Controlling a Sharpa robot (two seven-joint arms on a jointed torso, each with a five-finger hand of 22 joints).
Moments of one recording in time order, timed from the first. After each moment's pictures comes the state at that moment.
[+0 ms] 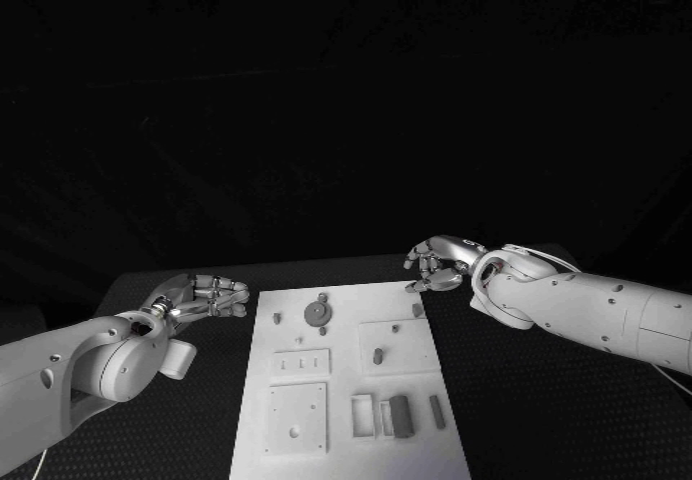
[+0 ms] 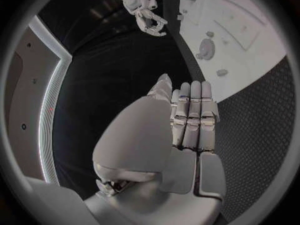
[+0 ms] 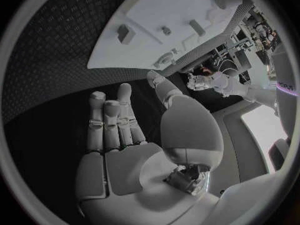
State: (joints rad) left arm 1.34 -0.76 -0.20 1.26 -0.13 -0.19 0.22; left_hand 1.65 -0.08 0.07 0.29 0.05 0.85 0.18 0.33 0.43 1.16 0.13 0.12 0.13 0.98 0.11 0.31 0.69 0.02 0.94 0.01 0.15 0.65; right arm 1.31 -0.88 -0.11 1.19 -1.28 -0.34 0.12; right_hand 1.08 -0.21 0.38 -0.18 0.29 0.84 0.15 0.32 0.45 1.05 0.05 0.80 0.82 1.01 -0.05 1.43 0.76 0.25 0.98 0.03 1.02 1.31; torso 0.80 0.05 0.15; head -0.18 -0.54
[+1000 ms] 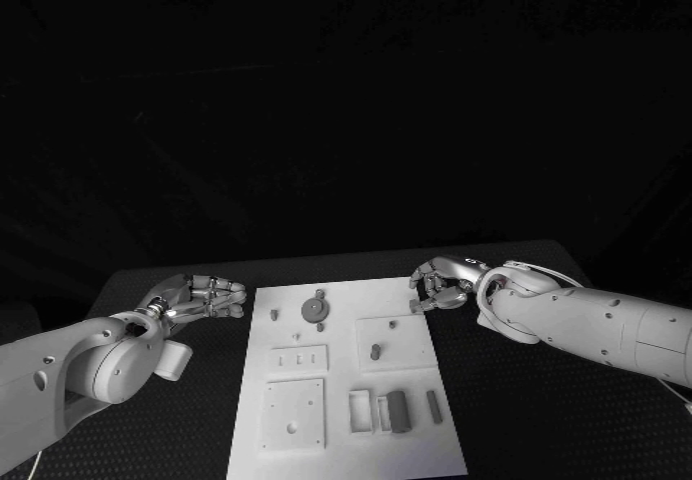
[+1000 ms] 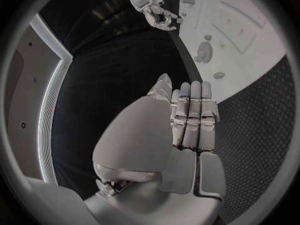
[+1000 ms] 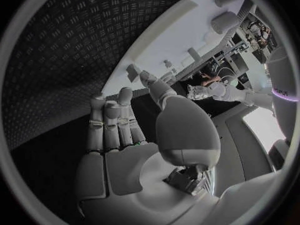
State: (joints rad) left arm 1.33 -0.77 -0.20 1.26 -0.14 -0.17 0.23; left_hand 1.65 -0.08 0.07 0.29 0.05 0.85 0.18 0.33 0.43 1.16 0.13 0.12 0.13 0.98 0.11 0.30 0.69 0.02 0.94 0.01 0.15 0.65; right arm 1.24 -0.88 -0.11 1.15 -1.30 -0.31 0.17; right_hand 1.14 -0.15 0.38 -0.26 0.29 0.84 0.14 0.31 0.46 1.04 0.05 0.87 0.90 0.99 -0.06 1.45 0.78 0.25 0.96 0.02 1.05 1.31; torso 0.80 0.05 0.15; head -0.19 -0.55
